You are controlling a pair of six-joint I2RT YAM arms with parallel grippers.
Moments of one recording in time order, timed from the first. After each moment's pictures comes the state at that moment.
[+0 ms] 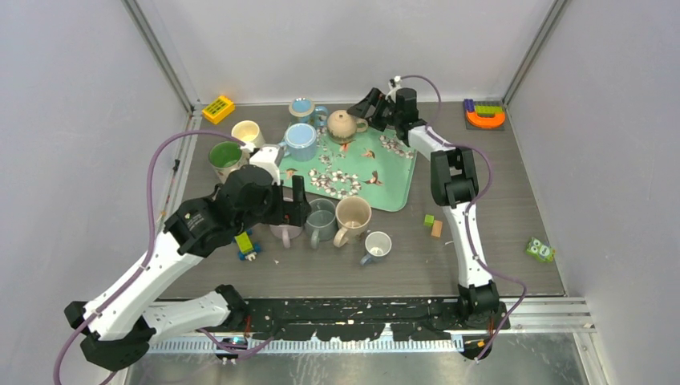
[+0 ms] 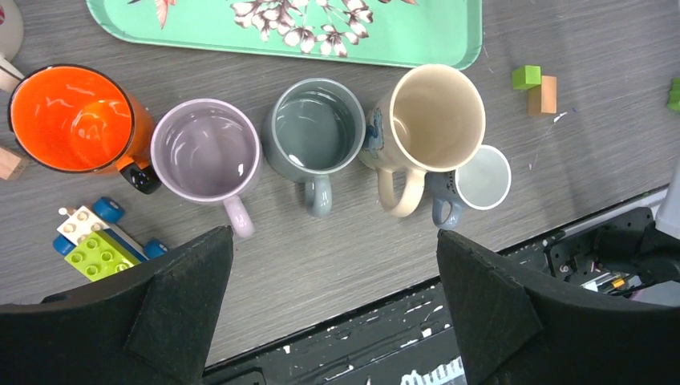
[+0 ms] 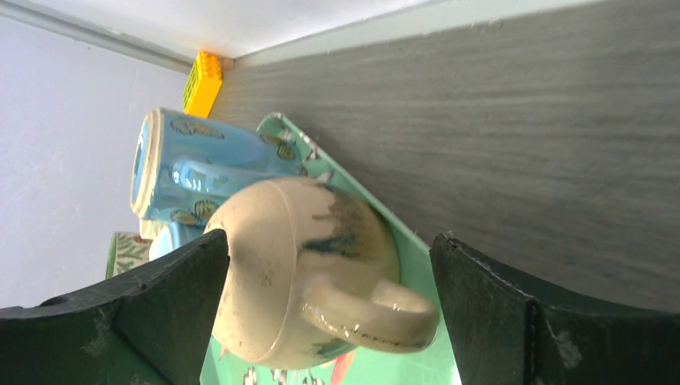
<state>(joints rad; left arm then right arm) -0.83 0.96 1.25 -0.95 -0.26 -0.53 0.24 2.64 2.16 0.20 -0.54 0.78</state>
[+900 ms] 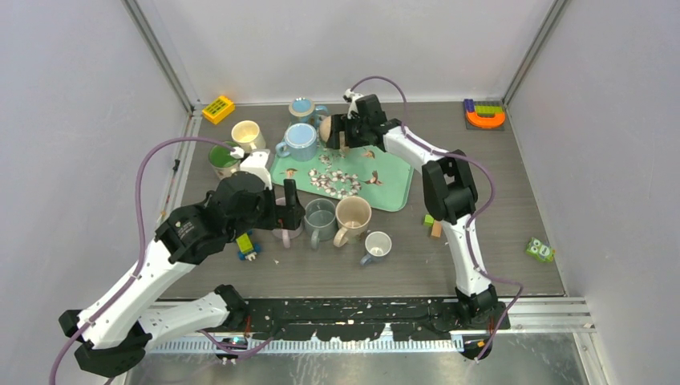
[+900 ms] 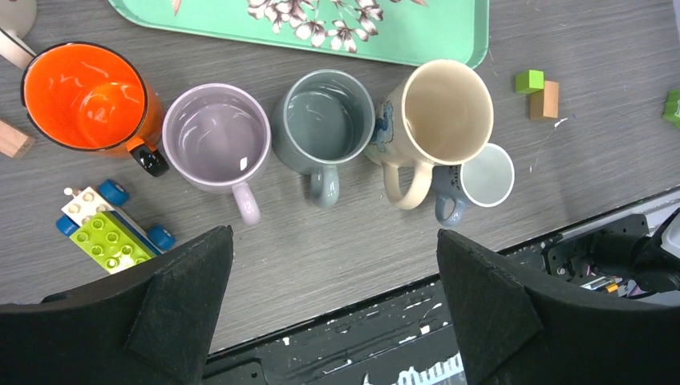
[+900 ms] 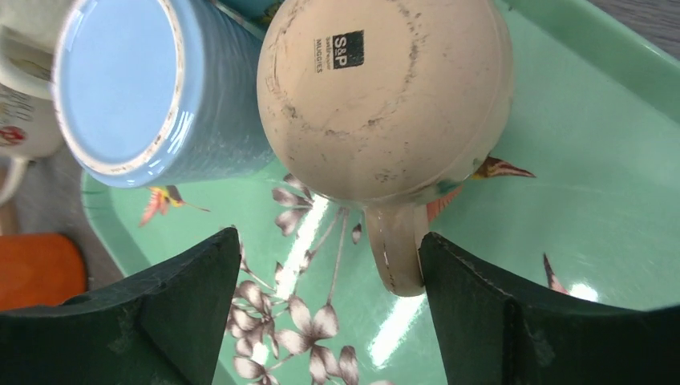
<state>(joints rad) -0.83 0.89 1.23 -0.98 -0.29 -0.57 0.46 2.33 1.91 -0.22 -0.30 0.32</state>
